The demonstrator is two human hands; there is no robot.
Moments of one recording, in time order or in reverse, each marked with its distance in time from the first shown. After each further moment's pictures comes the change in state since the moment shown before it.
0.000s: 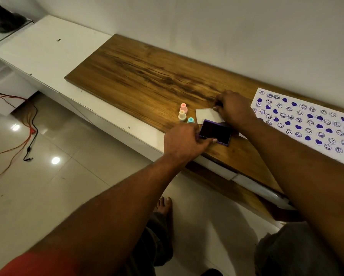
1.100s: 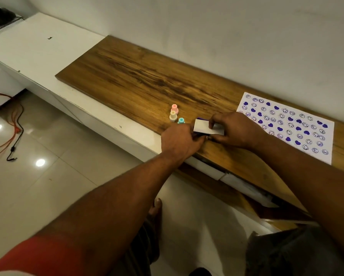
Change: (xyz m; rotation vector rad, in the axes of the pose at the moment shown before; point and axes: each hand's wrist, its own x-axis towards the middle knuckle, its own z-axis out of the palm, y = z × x) left_hand 0.008 0.008 0.023 0.048 0.016 -0.034; right_hand -0.077 0.014 -0.035 -0.084 -0.172 -0.329
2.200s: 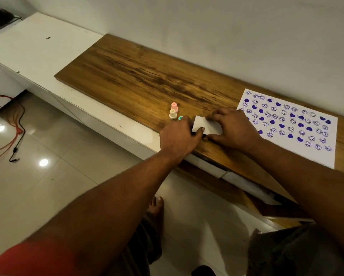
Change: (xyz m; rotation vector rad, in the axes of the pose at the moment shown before) left_hand 0.001 0.005 -0.010 -0.016 0.075 -0.050; right_hand -0.002 -0.020 0.008 -0.057 0.061 0.149
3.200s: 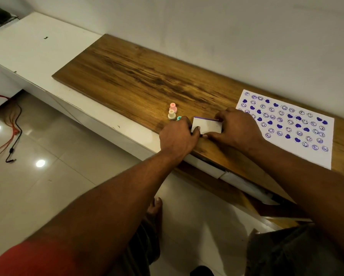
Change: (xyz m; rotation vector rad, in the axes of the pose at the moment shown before) left_hand 0.002 0.005 0.001 0.001 -0.057 -0.068; right_hand -0.002 0.004 0.004 -0.020 0.067 0.209
